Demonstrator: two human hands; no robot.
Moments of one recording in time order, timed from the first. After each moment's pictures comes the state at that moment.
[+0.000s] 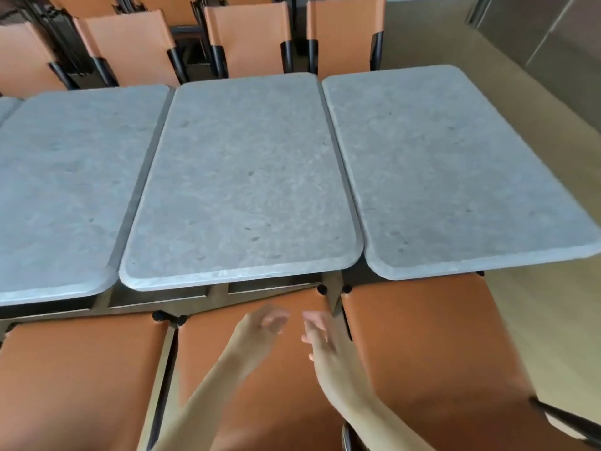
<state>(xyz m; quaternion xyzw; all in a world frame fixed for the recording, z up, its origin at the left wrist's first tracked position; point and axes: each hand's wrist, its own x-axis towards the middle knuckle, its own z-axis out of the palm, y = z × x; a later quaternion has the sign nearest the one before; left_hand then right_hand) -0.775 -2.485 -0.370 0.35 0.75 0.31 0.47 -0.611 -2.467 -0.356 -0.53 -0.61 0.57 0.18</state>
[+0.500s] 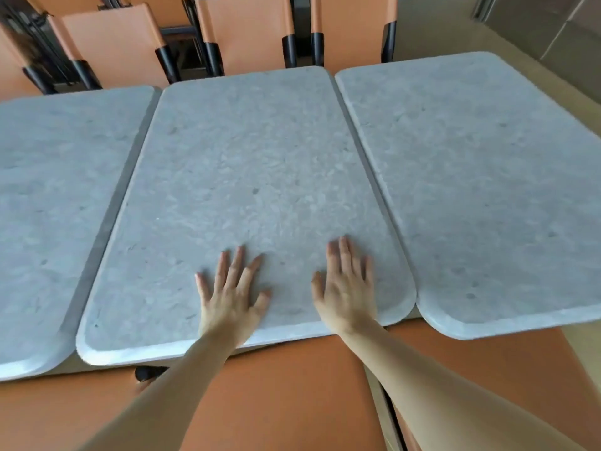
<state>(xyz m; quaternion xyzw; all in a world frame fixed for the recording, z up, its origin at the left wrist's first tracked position) -0.923 -2.345 -0.489 0.55 0.82 0.05 0.12 -0.732 -2.257 -0.488 -0.56 -0.81 0.13 0.10</state>
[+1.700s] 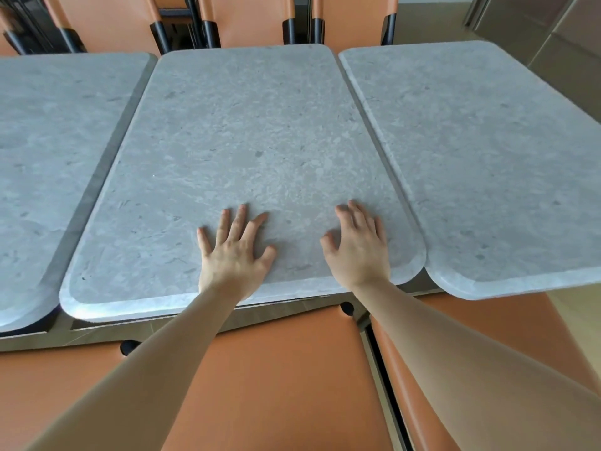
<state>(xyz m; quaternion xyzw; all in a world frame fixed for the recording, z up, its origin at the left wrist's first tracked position) -0.920 -2.348 -0.493 0.56 0.82 0.07 0.10 -0.725 -2.261 -0.496 -0.55 -0.81 0.10 0.17</state>
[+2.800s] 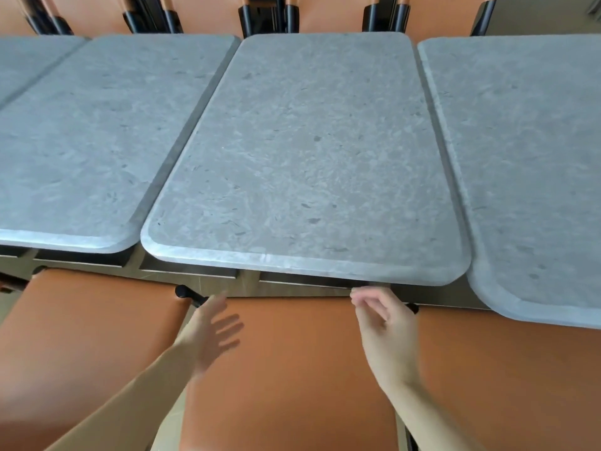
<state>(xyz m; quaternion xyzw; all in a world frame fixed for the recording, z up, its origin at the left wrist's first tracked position) -0.920 -2.514 -0.519 -0.10 0.67 0.51 0.53 -0.675 -2.385 -0.494 -0.48 -0.65 0.47 0.34</state>
